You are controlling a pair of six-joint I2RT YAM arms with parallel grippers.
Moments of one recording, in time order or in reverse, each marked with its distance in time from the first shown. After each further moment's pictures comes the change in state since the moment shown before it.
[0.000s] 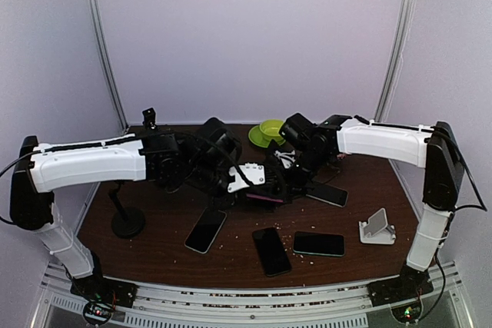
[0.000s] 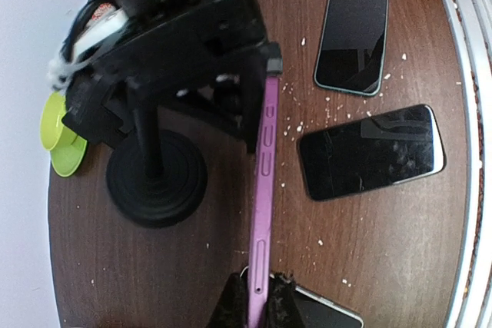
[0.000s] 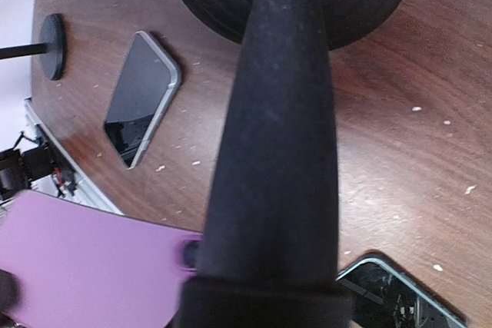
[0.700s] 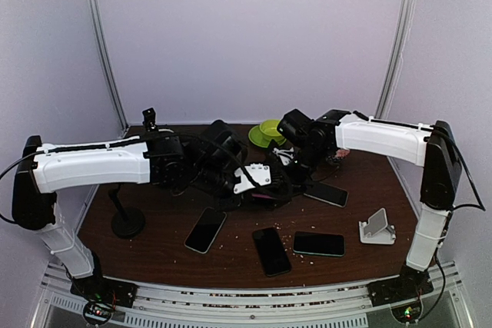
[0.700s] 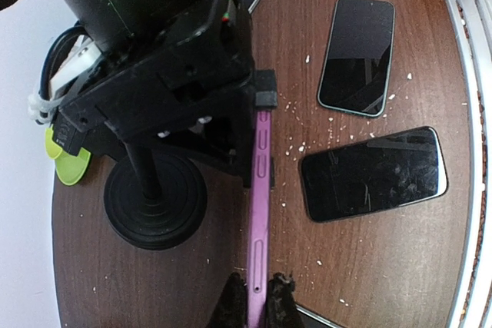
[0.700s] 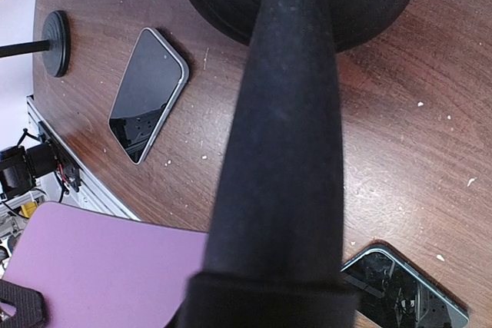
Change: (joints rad) left arm -0.019 0.012 0.011 0.019 -0.020 -0.018; right arm 0.000 0.019 0.062 -0.067 0.010 -0.004
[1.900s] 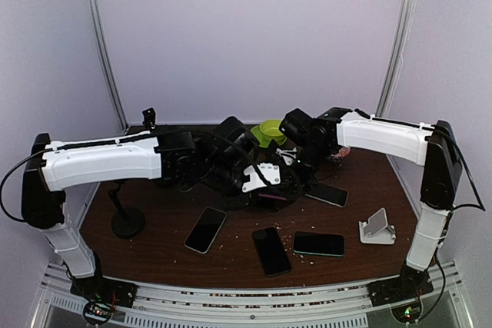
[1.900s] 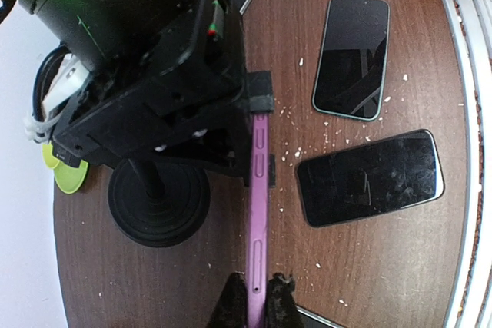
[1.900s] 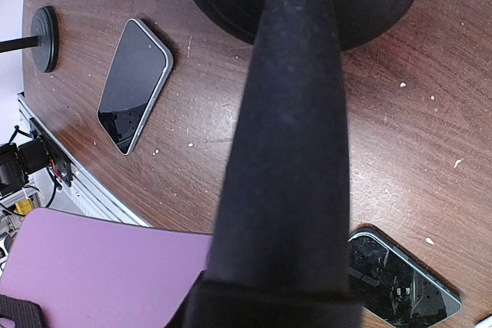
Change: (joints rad) left arm -0.023 0.076 0.123 -0.089 -0.010 0.017; right arm -0.011 0.000 0.018 -0.068 0.020 -0.019
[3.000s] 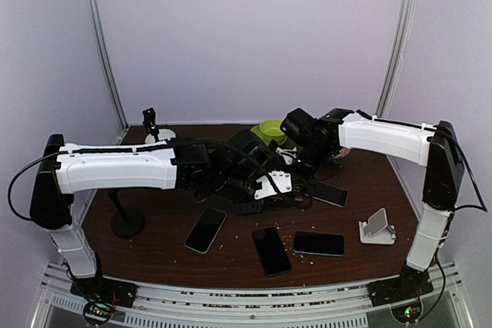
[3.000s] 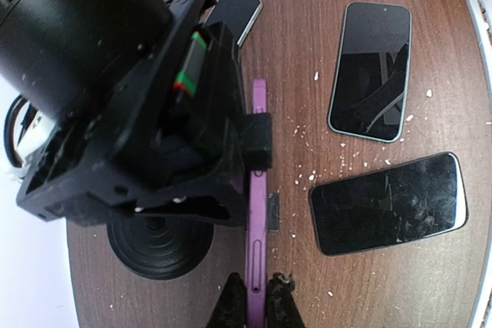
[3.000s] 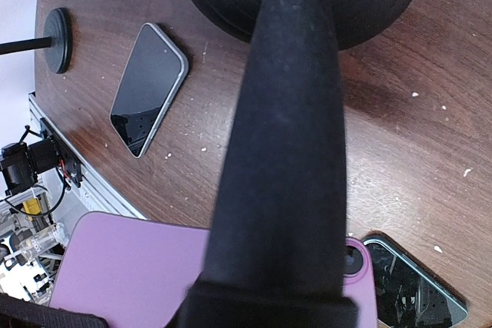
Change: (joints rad) left arm -0.043 0.068 -0.006 0.105 -0.087 0.014; right arm -0.003 -0.017 -0.026 0.046 -0.020 0.014
